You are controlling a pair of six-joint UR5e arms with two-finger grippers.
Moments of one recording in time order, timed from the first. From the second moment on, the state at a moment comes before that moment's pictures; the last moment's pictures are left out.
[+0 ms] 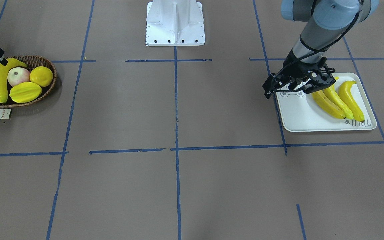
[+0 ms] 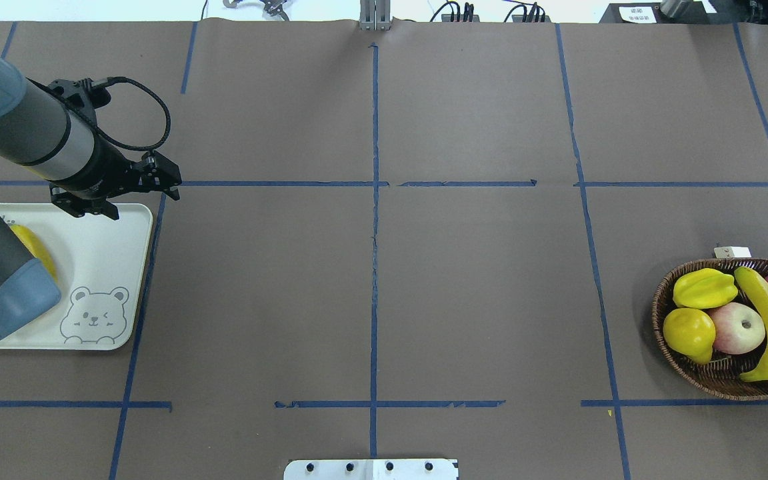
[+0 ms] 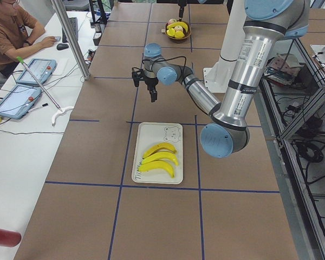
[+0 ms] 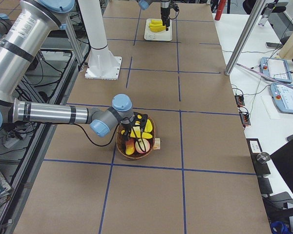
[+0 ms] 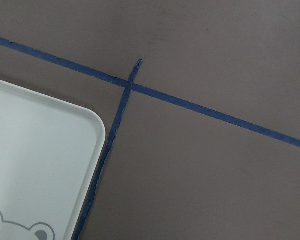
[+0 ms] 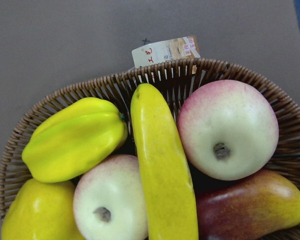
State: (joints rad) left arm -0.84 -1.87 -1.96 -1.61 -2.09 -1.29; right arm 0.94 -2.09 1.92 -0.76 2.23 1.01
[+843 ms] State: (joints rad) left arm -0.84 -1.87 -1.96 -1.61 -2.09 -1.29; right arm 0.90 -2.09 1.88 -0.76 2.27 1.00
